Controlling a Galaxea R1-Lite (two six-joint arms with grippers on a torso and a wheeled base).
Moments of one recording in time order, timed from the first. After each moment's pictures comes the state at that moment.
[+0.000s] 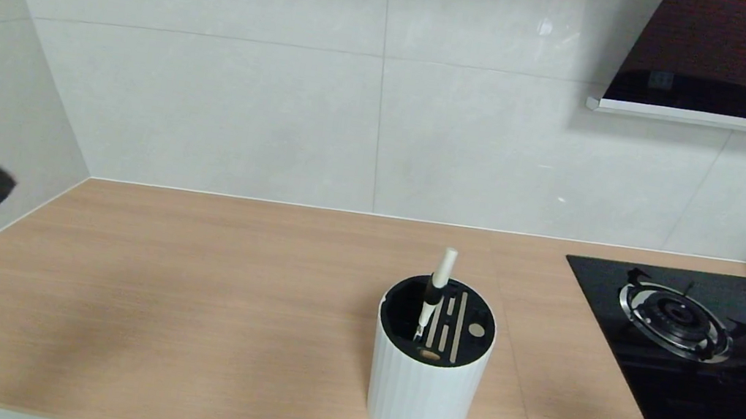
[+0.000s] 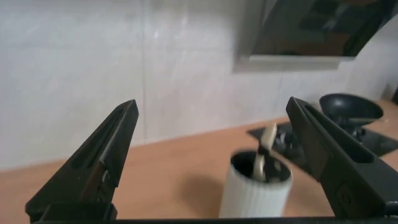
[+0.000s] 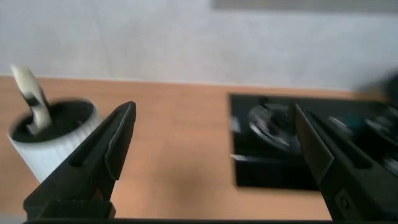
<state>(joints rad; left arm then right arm) -0.33 0.79 -0.31 -0.83 -0.14 -0.15 0.34 0.52 -0.34 -0.27 -0.29 -0.05</state>
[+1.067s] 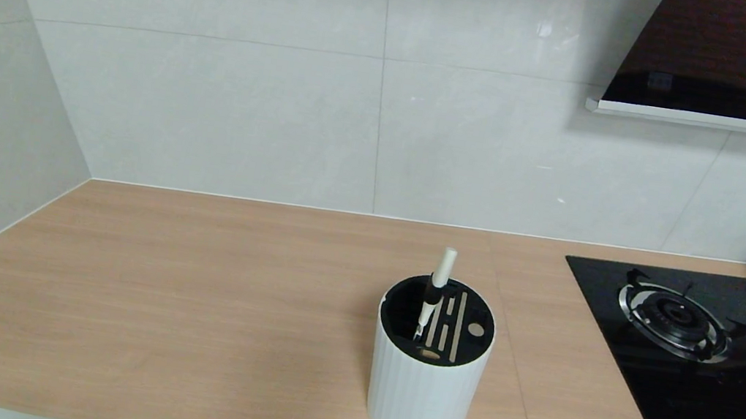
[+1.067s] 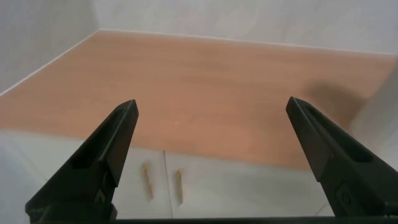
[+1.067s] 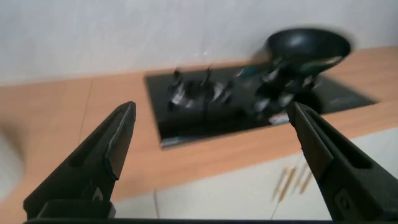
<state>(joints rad) 0.01 0.01 0.00 -0.05 0.12 -0.06 0.00 0.00 -0.07 -0.07 -0.30 -0.07</state>
